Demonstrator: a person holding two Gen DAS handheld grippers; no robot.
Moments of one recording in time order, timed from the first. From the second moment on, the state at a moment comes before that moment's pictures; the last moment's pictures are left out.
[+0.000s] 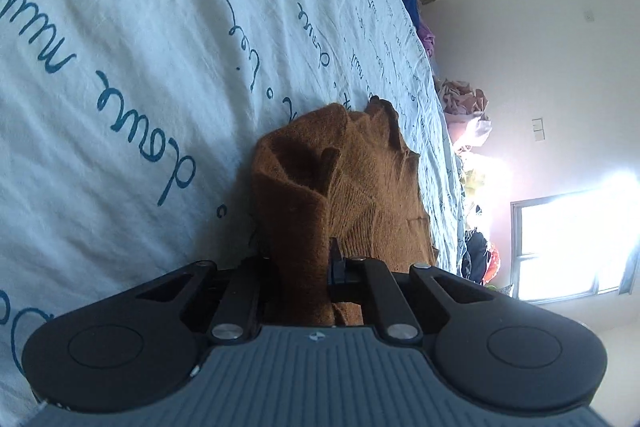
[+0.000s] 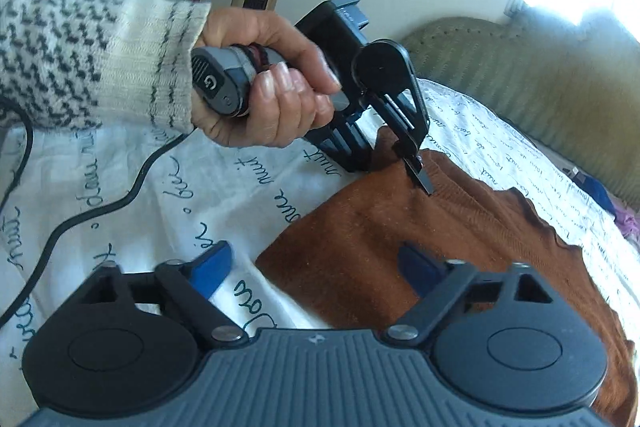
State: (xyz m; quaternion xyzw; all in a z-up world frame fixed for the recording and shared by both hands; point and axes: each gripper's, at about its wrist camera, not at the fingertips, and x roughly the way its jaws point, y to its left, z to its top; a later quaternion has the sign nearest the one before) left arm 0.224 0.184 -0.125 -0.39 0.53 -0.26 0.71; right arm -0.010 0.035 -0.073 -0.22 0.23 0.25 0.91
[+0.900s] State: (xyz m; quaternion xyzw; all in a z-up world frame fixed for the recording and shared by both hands) left arm 0.235 0.174 -0.107 -0.39 0.55 -0.23 0.71; right arm -0.045 0.069 -0.118 -0.45 0.14 0.22 0.85
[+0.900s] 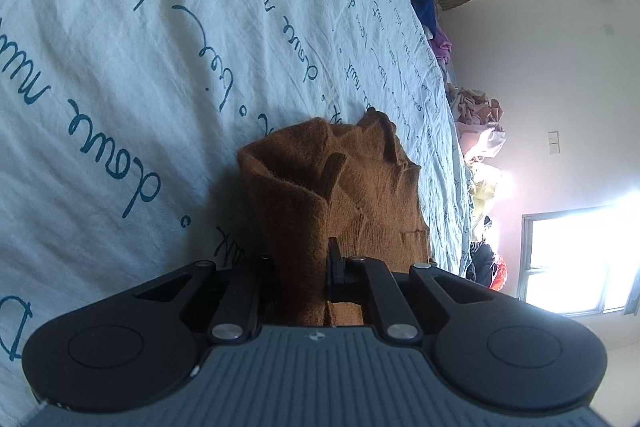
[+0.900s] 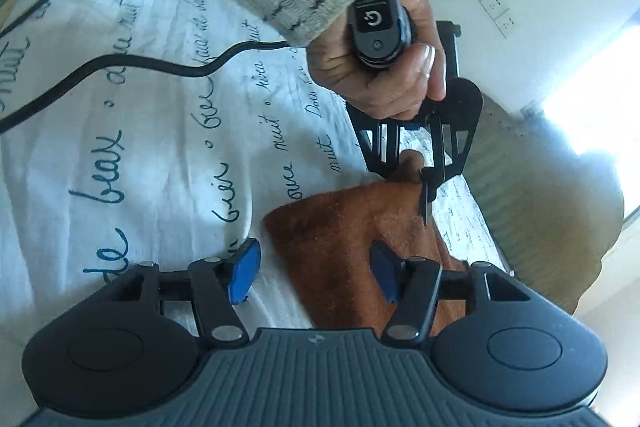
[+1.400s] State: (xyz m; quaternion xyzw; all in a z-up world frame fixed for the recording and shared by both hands) left arm 0.224 0.177 -0.107 -0.42 0.52 -0.21 0.72; right arm -0.014 0.038 -0.085 -0.23 0.18 0.24 0.93
